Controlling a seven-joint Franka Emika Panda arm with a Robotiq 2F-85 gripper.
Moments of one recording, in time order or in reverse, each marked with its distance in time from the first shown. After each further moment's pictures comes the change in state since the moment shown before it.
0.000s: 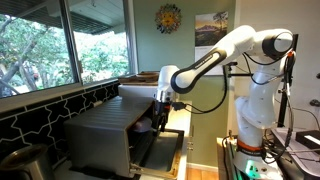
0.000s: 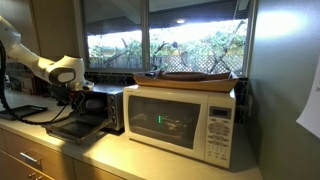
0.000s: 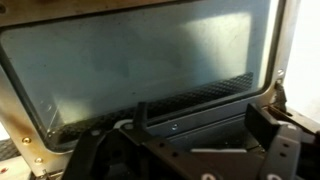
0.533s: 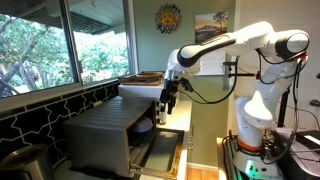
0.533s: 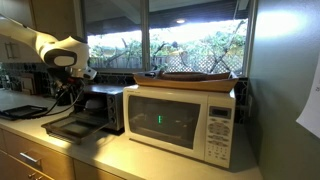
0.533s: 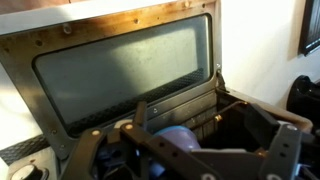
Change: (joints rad) arm -0.023 -0.231 -0.163 0.017 0.157 -0.297 -0.111
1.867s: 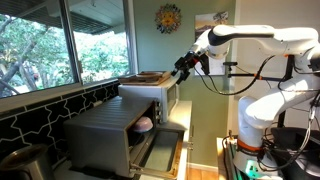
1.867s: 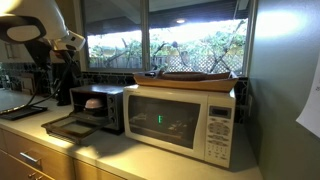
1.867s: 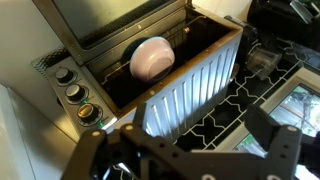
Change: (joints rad) arm -0.148 -0.442 -0.073 -0.089 0.025 0.043 0.013
